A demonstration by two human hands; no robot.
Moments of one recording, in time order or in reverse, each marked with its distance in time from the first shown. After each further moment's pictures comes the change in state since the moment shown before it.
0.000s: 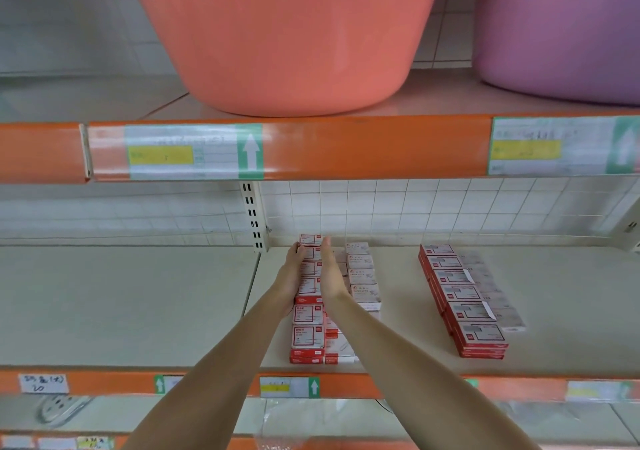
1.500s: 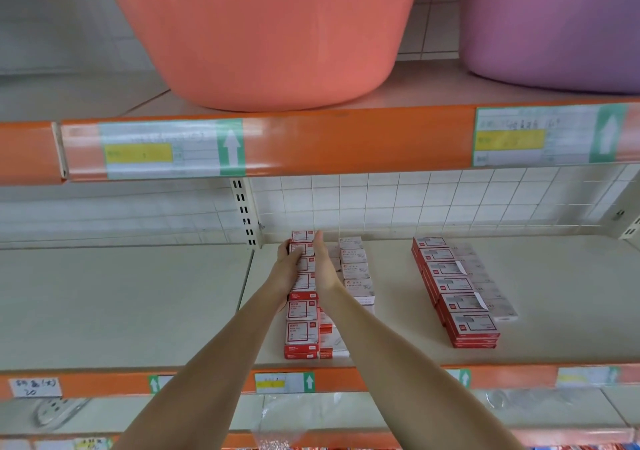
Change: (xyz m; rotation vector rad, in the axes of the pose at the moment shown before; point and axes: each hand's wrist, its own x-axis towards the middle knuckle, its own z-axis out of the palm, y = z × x) left_hand 0.001 0.007 0.005 0.138 0.093 -0.053; right_hand 0.047 0.021 -0.003 0.150 -0.031 0.072
